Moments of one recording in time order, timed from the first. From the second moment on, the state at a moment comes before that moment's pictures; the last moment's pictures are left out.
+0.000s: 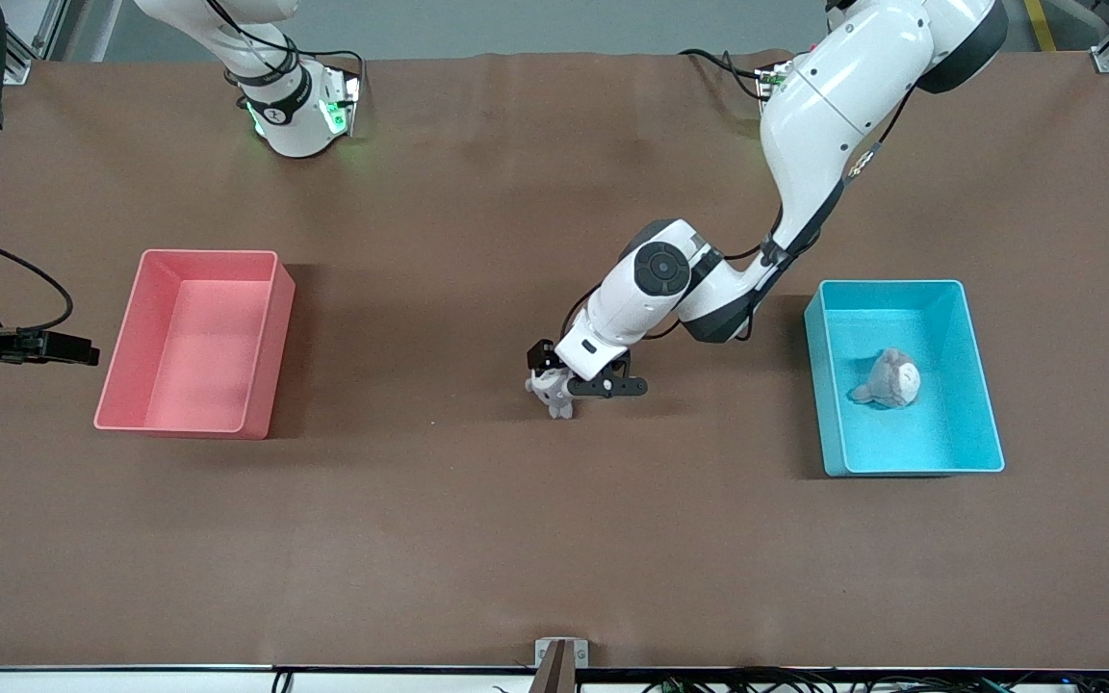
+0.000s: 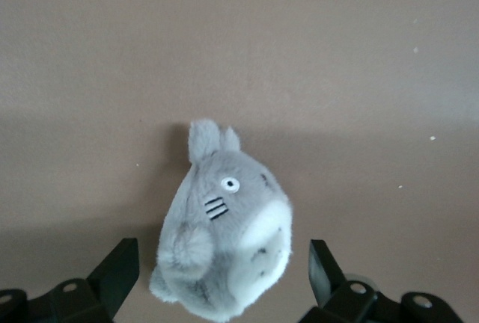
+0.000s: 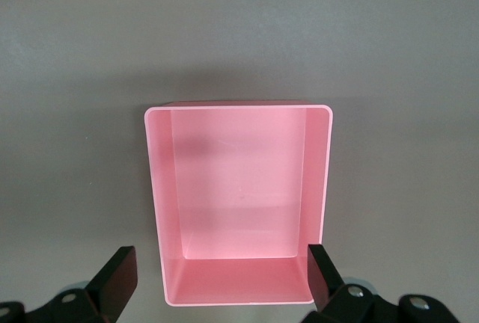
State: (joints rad) left arm -0.30 0.79 -0.49 -1.66 0.18 2.65 -0.85; right arm -0.01 0.36 -0.13 -1.36 0.02 1.55 -0.11
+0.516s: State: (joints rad) left arm -0.30 0.84 -0.49 -1.66 0.18 2.75 -0.85; right arm -0.01 0.35 -0.13 -1.35 0.02 1.53 -0.11
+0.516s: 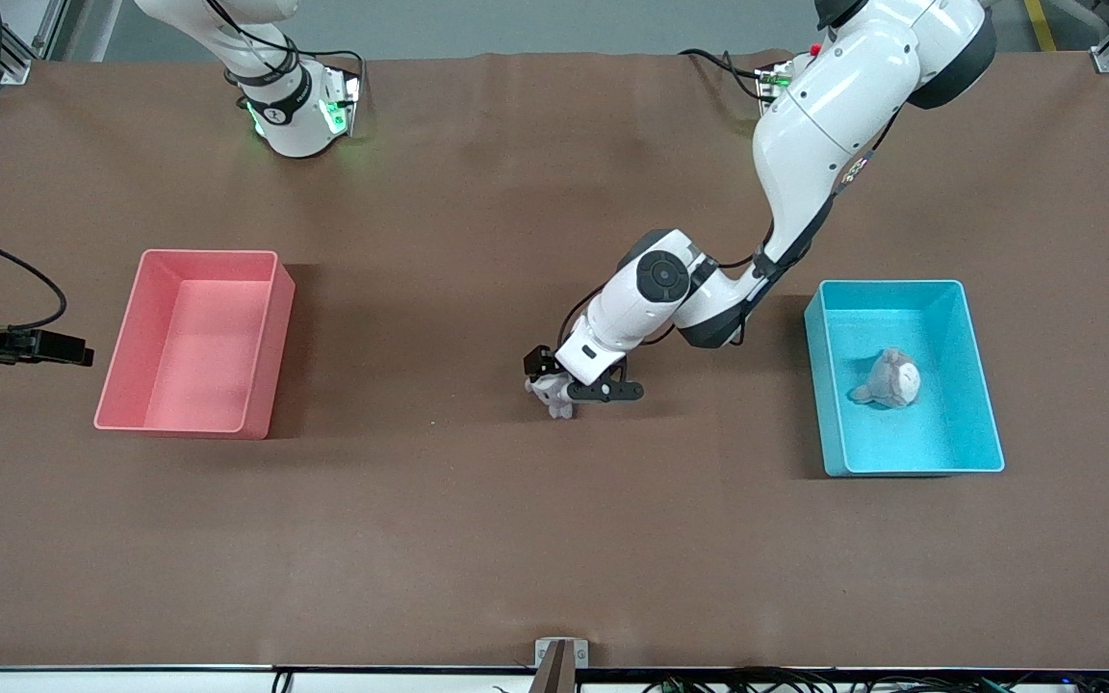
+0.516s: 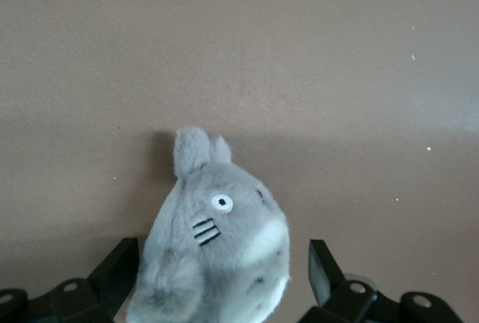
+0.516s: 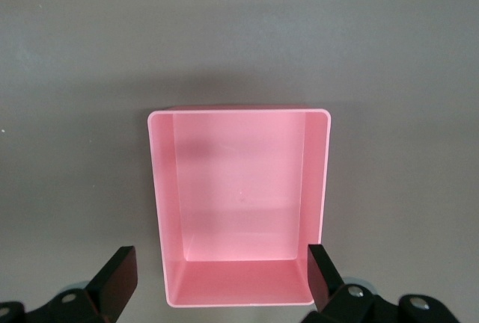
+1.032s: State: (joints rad) left arm -0.30 0.84 -0.49 -1.65 0.18 2.76 -0.85; right arm -0.01 0.22 -0.12 -1.44 0.02 1.50 -0.11
